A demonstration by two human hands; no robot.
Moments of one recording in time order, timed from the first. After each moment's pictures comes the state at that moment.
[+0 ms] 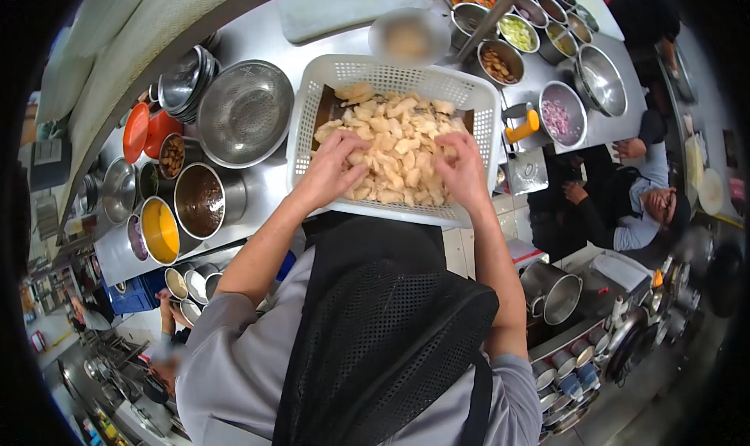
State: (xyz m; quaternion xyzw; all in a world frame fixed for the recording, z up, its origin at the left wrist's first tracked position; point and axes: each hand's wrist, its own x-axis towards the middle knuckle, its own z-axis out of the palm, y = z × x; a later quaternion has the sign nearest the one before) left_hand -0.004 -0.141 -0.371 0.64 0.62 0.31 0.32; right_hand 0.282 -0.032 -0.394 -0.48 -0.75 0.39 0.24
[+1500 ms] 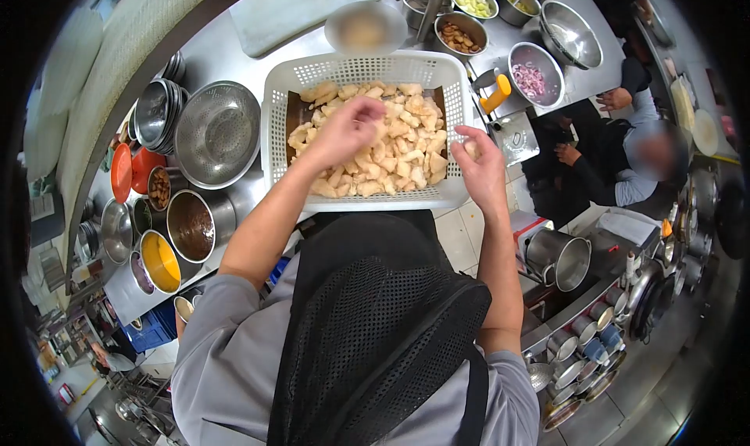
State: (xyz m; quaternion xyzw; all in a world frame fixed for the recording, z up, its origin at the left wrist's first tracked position) left_hand 0.045 -0.057 -0.372 0.58 0.53 0.38 0.48; right_hand 0.331 -0.061 -0.348 -0.59 -0.61 0.43 0.32
